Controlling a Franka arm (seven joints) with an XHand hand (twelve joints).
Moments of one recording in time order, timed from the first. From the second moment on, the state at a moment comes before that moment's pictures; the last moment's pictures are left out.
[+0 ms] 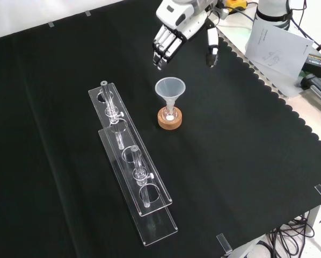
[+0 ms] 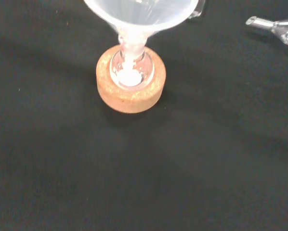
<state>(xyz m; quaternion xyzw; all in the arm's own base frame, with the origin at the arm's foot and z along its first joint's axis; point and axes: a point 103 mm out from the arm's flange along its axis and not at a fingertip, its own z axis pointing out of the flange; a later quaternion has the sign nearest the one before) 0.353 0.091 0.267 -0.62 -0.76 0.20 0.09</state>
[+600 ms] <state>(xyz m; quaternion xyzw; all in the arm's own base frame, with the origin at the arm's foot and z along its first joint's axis) 0.372 0.099 0.233 -0.61 -0.76 0.22 0.08</state>
